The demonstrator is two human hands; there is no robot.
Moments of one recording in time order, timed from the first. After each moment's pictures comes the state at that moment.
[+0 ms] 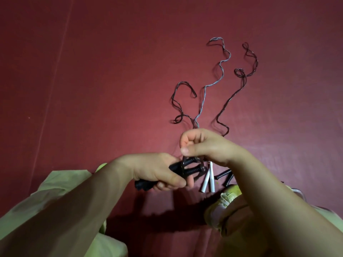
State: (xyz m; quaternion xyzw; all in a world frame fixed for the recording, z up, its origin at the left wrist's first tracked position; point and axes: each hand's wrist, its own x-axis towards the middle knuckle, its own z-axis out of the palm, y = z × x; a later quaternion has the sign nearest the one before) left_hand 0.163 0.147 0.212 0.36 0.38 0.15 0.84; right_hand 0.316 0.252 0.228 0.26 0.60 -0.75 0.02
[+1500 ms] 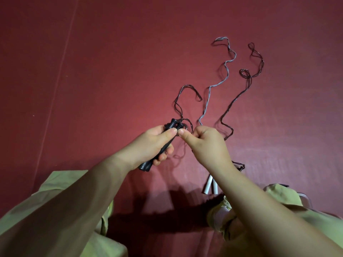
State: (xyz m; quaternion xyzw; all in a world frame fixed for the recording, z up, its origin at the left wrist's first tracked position) left_hand 0.149 0.160 0.208 0.28 0.62 0.38 0.63; right_hand 0.294 0.228 0.212 0.55 0.70 -0.43 -0.12
